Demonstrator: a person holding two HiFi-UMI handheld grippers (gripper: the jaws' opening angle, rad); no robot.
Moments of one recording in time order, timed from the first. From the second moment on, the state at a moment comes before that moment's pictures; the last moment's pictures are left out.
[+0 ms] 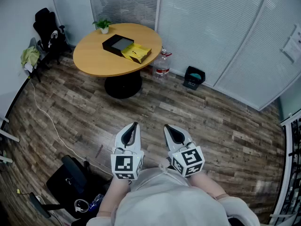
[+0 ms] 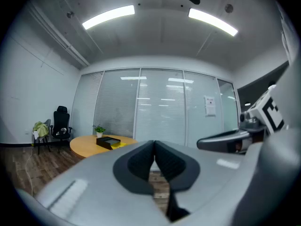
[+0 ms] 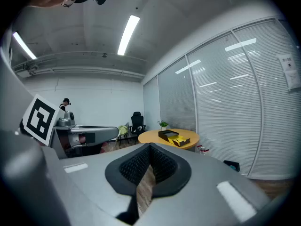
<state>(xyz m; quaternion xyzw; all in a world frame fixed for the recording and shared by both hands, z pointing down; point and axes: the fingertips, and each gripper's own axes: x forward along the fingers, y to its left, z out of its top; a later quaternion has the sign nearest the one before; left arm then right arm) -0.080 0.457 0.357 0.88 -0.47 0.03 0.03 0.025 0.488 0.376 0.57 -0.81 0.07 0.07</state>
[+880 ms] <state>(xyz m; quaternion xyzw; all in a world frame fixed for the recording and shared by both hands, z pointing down) -0.100 0.410 0.391 0.88 -0.47 0.03 0.07 0.006 0.434 0.413 0.56 -0.81 0.11 0.09</state>
